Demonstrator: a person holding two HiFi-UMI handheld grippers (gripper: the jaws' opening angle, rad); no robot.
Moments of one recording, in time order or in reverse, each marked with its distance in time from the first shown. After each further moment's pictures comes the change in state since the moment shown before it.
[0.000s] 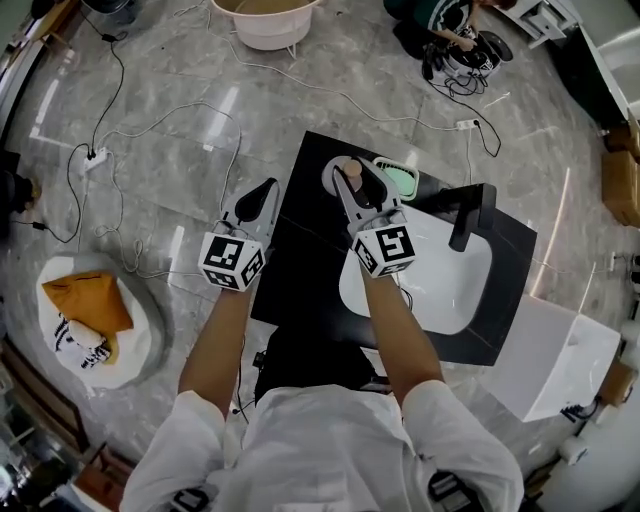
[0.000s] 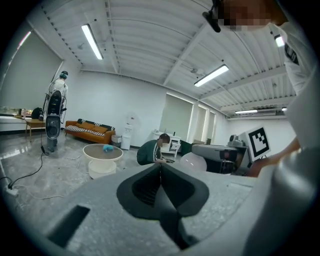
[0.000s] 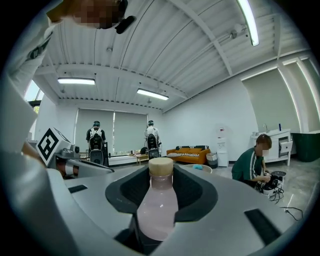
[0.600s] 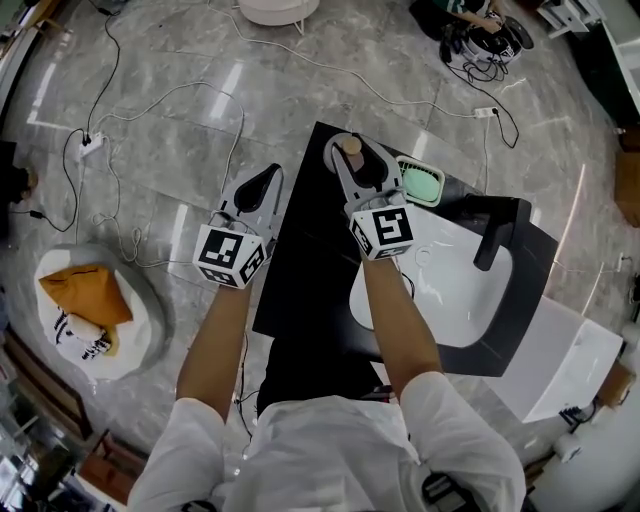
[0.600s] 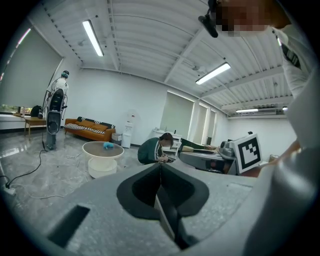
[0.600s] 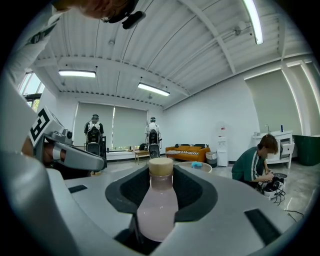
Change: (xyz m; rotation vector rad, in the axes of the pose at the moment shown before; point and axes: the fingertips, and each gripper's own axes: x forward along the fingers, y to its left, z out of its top) left arm 0.042 0.040 -0.032 -0.004 0.015 -0.003; right arm 0.072 -0.024 -0.064 -0.038 0.024 -0.007
